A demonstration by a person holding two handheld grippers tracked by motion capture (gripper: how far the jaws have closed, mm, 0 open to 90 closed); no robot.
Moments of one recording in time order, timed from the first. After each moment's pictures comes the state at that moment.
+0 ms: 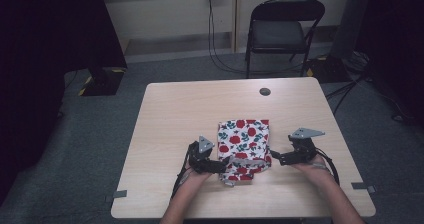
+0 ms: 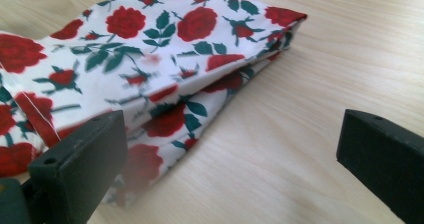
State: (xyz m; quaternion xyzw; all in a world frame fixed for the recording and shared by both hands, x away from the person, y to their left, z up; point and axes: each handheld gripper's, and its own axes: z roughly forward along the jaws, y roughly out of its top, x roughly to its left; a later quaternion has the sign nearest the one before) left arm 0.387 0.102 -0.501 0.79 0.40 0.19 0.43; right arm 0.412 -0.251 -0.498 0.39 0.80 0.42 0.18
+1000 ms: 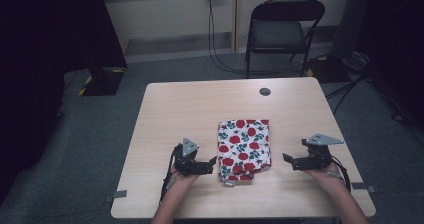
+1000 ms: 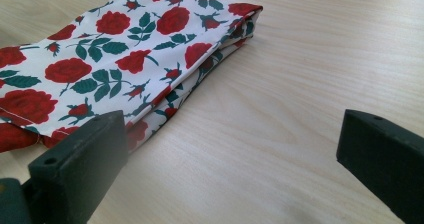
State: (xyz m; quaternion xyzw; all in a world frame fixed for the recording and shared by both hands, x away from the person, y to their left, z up) left arm 0.372 0.142 -0.493 0.76 0.43 0.21 0.44; right arm 0.387 -0.285 -0.497 0.42 0.77 0.44 0.20
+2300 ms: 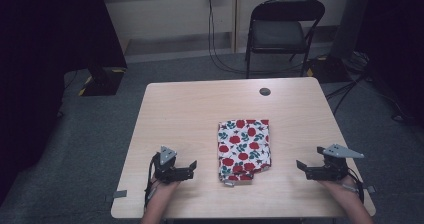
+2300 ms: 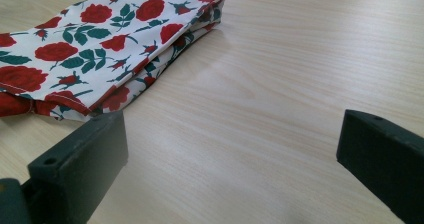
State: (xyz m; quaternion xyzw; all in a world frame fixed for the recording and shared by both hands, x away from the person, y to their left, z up) left arm 0.351 0.197 -0.505 0.73 0.48 0.23 0.43; right arm 0.351 -0.318 -0.501 0.44 0.74 0.45 0.23
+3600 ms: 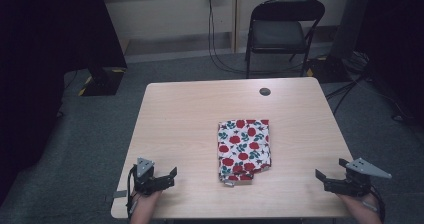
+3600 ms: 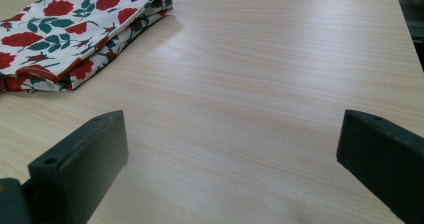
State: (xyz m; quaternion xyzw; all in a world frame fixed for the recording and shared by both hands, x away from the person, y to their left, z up) left arm 0.318 0.251 -0.515 0.68 0.54 0.25 0.42; right arm 0.307 -0.358 -0.509 0.49 0.70 0.44 0.27
